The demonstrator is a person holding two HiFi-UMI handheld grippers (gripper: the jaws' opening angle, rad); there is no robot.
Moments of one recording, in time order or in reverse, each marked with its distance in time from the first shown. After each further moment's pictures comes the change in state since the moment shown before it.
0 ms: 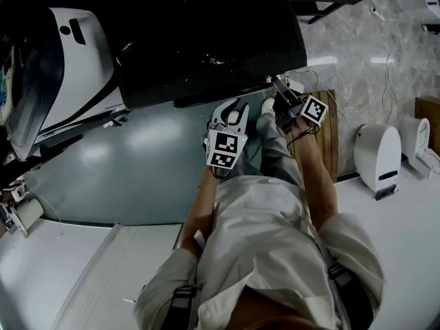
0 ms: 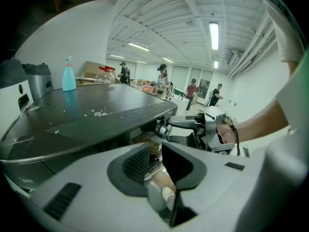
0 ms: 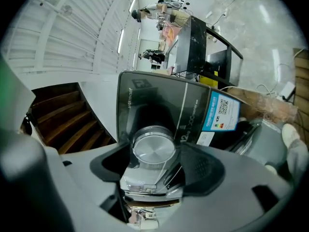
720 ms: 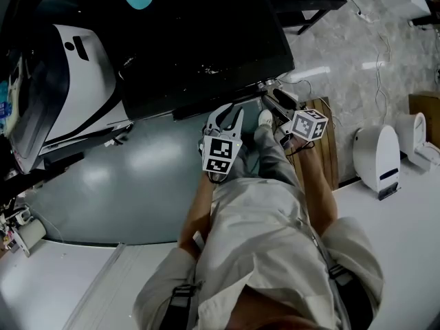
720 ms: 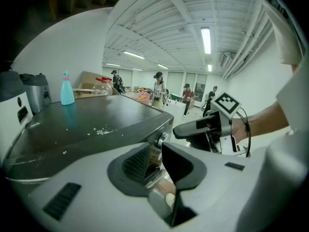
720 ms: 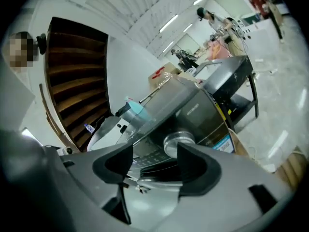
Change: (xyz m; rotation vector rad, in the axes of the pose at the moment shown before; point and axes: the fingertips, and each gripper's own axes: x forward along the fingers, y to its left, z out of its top) left arm -0.023 -0.003 0.030 0.055 -0.080 -0.024; right arm -0.028 0.055 -0.021 -0.577 0.117 -0.168
